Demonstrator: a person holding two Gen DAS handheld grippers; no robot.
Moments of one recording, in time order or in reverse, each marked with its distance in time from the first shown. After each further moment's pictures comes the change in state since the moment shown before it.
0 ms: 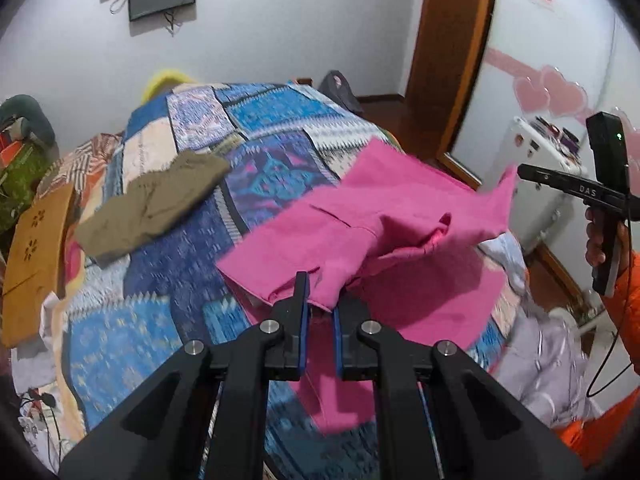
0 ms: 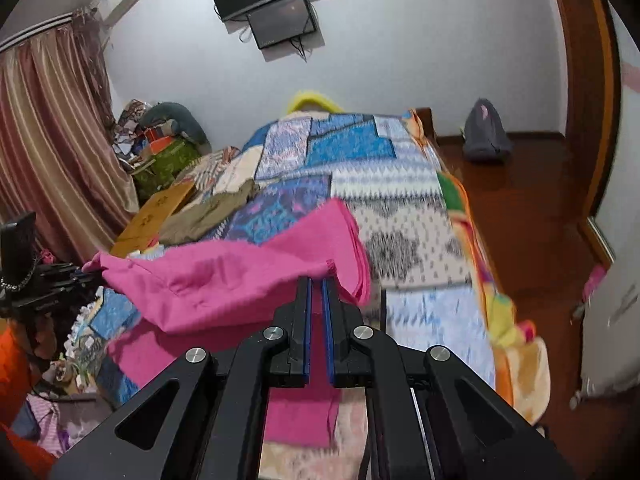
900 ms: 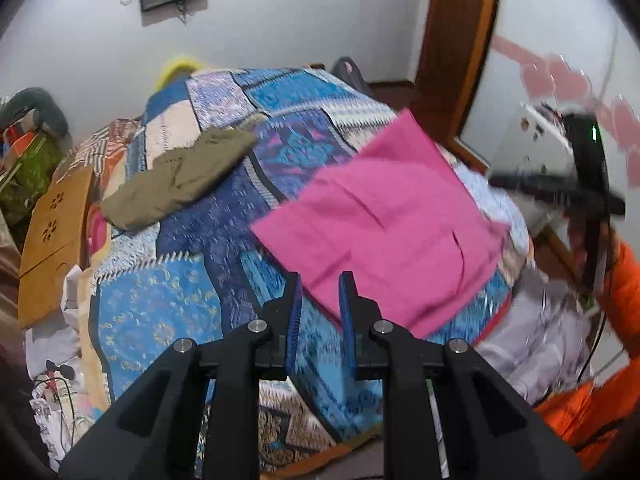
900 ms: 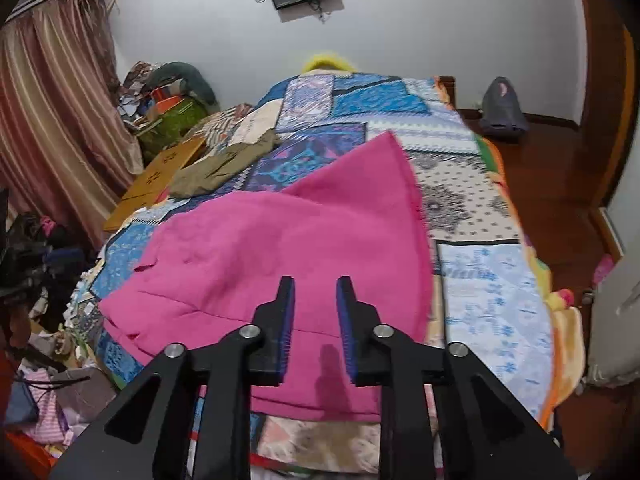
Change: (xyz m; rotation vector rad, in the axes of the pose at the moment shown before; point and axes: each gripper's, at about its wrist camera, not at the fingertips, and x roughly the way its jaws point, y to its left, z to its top) left arm -0.038 0.024 -0.025 -0.022 0.040 0.048; right arm 0.042 0.059 -0.037 -0.062 0.116 0.036
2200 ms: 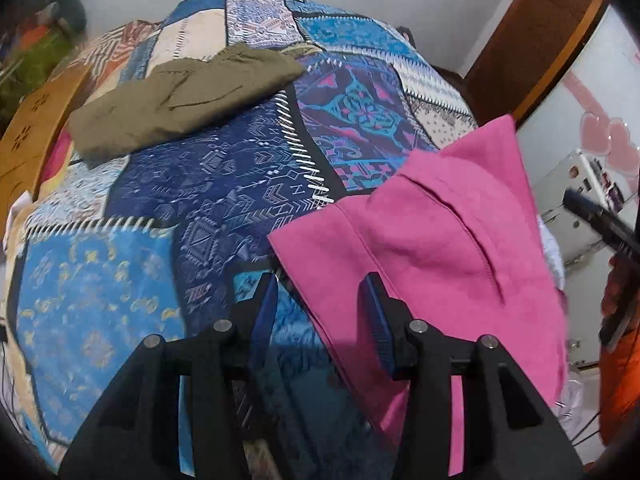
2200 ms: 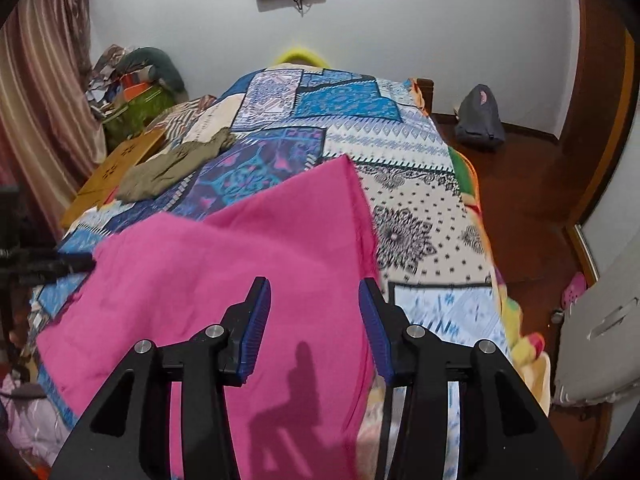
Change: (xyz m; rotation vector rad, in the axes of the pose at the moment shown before) left arm 0.148 0.061 0.023 -0.271 0.174 -0.018; right arm 0.035 -0.043 0.046 -0.023 0.000 -0.163
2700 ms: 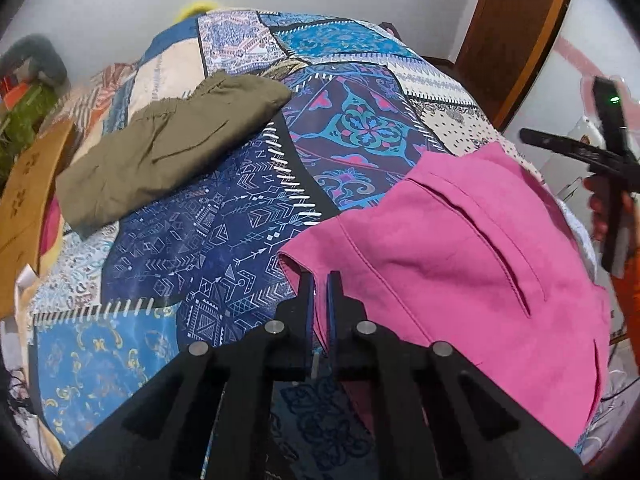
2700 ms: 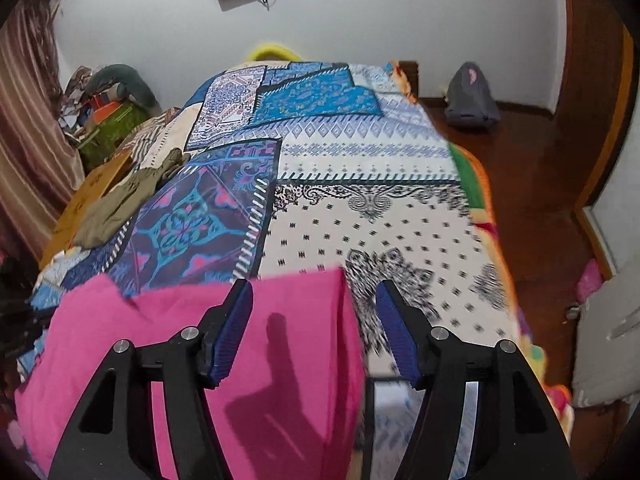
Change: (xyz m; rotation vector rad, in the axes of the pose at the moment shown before) left arm 0.031 0.001 0.037 0.137 -0.025 0.044; right arm 0.098 -0.045 0.052 0.105 0.038 0.028
